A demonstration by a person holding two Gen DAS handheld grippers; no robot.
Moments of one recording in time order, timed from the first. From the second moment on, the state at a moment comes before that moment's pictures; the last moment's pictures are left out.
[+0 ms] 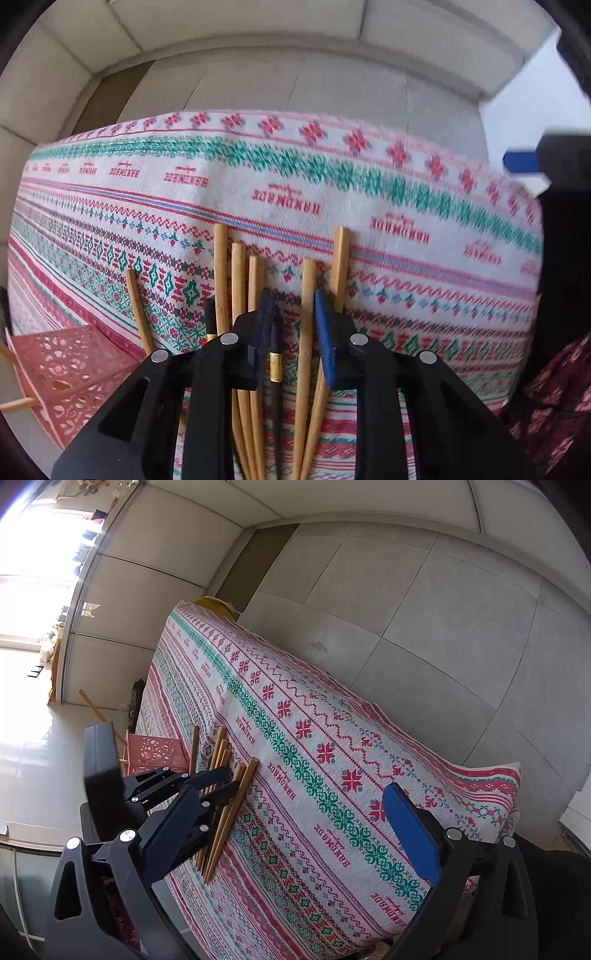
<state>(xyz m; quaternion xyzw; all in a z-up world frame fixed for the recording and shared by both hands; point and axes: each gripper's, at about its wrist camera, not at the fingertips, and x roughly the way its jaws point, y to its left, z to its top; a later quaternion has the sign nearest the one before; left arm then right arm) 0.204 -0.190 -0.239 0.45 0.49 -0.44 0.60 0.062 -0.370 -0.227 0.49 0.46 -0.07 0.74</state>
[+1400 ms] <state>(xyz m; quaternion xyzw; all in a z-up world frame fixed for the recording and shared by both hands) 0.096 0.044 -0.040 -0.08 0.32 -0.32 0.89 0.192 -0.223 -0.237 0.25 0.59 -0.11 0.76</state>
